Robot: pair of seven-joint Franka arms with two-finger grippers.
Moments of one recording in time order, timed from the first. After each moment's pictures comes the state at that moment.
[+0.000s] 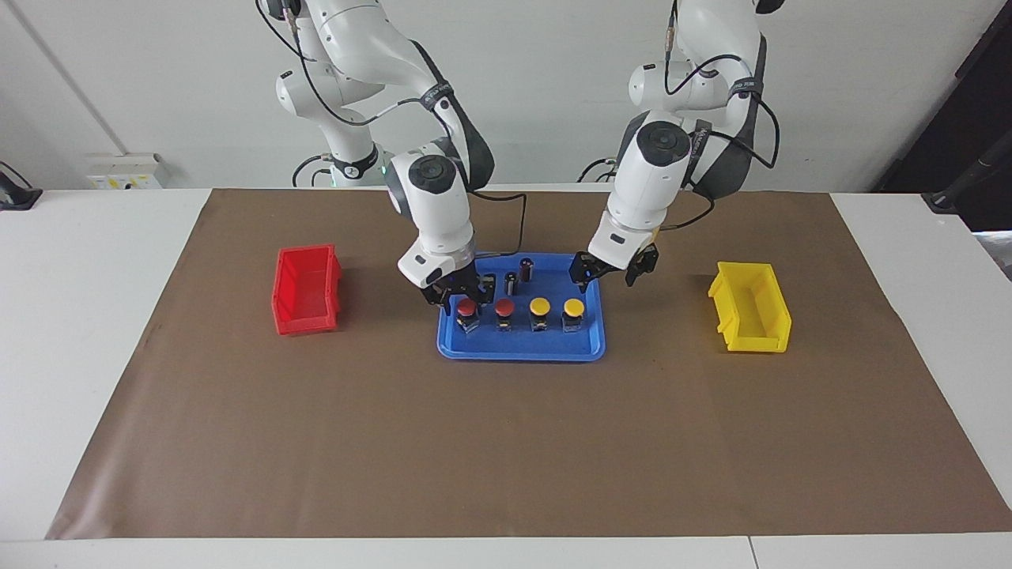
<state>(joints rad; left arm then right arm) -0.10 0.15 -0.46 -1.93 0.02 2.07 -0.65 0.51 0.24 -0.01 -2.02 0.05 2.36 0.52</state>
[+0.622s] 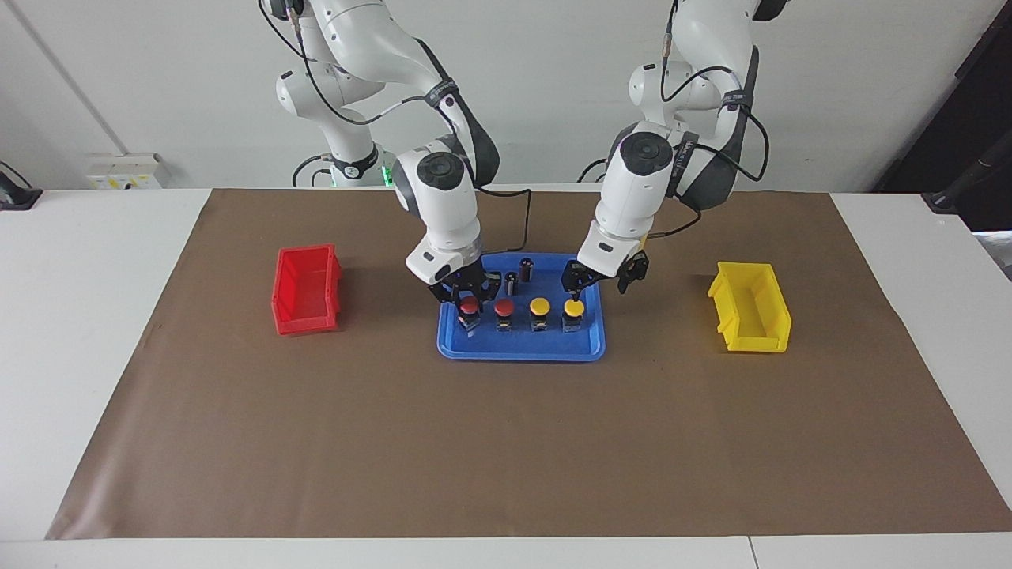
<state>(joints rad) -0.10 0.17 -0.48 -1.94 0.07 2.13 -0.70 0.52 0.23 -0.01 -2.01 0.05 2.31 0.50</state>
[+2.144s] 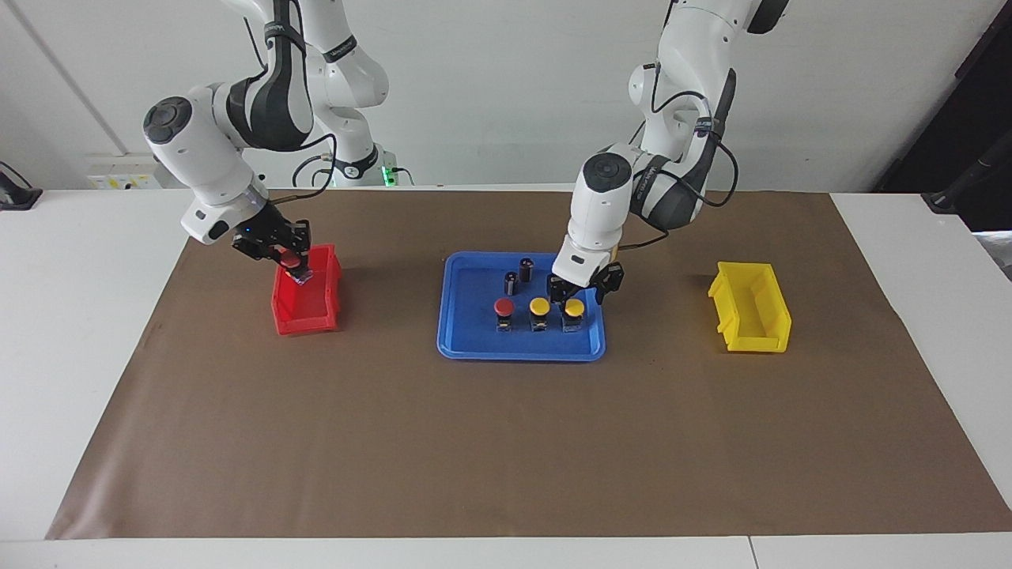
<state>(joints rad) -0.12 0.25 -0.52 -2.00 0.19 2.24 -0.85 -0.08 -0.17 -0.03 -2.31 0.13 2.04 -0.25</state>
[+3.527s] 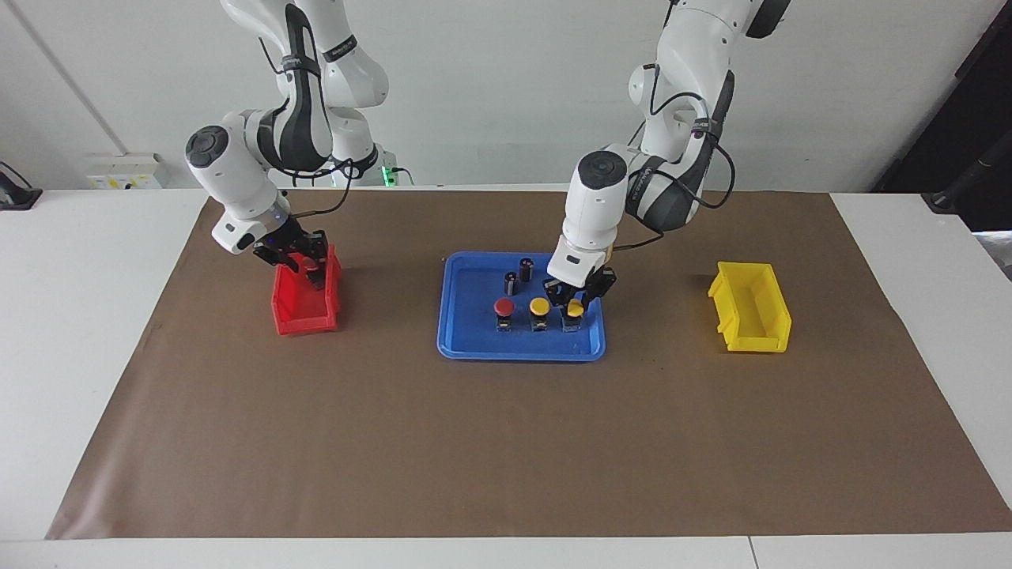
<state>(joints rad) -0.12 0.26 -0.54 -1.97 0.21 2.24 -0.89 -0.08 -0.19 -0.02 -2.50 0.13 2.21 -0.26</state>
